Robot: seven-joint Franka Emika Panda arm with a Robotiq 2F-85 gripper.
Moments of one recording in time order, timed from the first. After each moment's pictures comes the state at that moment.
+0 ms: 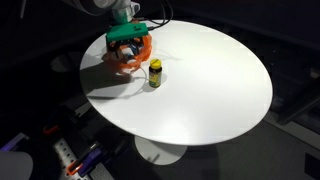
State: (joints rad) arm 0.06 0.24 0.12 -2.35 0.07 2.67 -0.91
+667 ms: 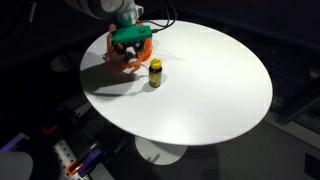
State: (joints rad) arm 0.03 0.30 0.13 -2.30 0.03 2.68 -0.91
